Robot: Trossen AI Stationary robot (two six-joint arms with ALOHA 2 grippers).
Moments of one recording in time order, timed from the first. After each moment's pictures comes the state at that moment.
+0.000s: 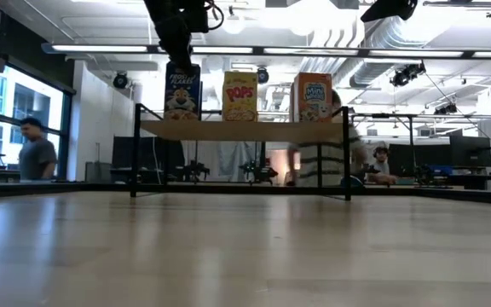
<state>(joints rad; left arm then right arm) 0.65 1.64 1.78 -1.21 0.08 0.55 -0.05 0.92 1.16 -0.84 0.15 0.18</state>
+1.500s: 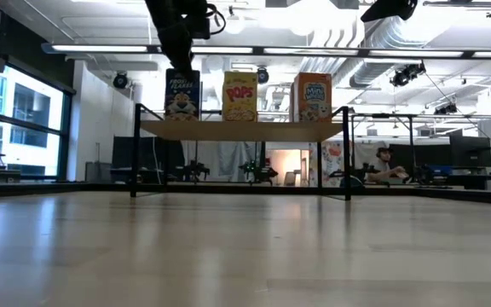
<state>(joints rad) 0.65 1.67 1.78 -1.20 0.04 0.54 -0.05 0.92 1.16 -0.84 0.15 0.18</state>
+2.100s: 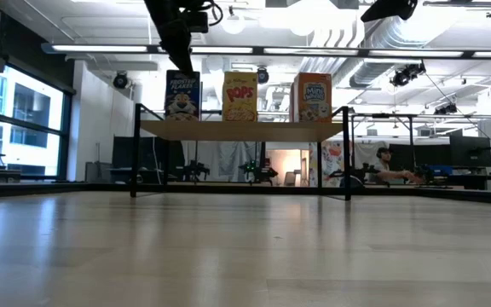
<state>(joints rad) 0.65 1.64 1.78 -1.18 0.01 0.53 -0.05 0.92 1.16 -0.84 0.15 0.18</state>
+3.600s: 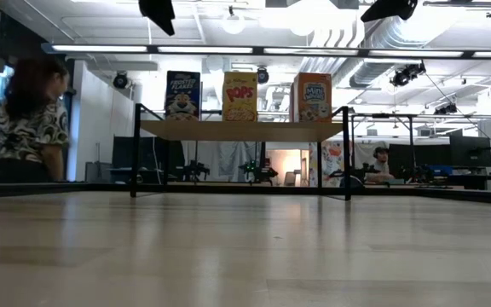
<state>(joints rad) 0.28 1.45 1.78 -1.38 -0.06 0.04 -0.05 0.92 1.16 -0.84 0.15 0.18</state>
